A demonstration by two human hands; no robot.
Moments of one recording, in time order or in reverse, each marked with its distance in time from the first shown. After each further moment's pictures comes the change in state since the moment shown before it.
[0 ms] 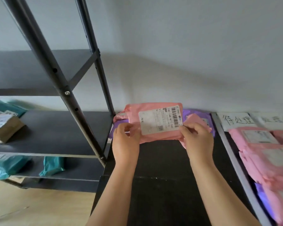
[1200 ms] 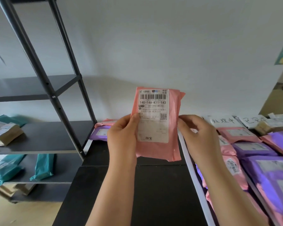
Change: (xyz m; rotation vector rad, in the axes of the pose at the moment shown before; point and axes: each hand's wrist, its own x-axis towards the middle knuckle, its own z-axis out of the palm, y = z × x) left_hand -0.270 0.139 -0.001 -0.618 -0.139 0.110; right_hand -0.102 -0.036 -0.285 0.065 -0.039 -0.376
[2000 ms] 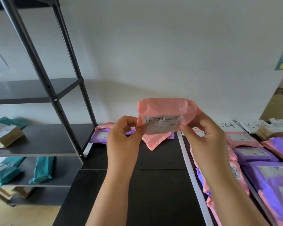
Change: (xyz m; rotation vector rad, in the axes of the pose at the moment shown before) left_hand -0.008 0.004 -0.005 0.230 -0.044 0.309; right_hand -0.004 -0.009 -0.010 0.050 0.070 -0.148
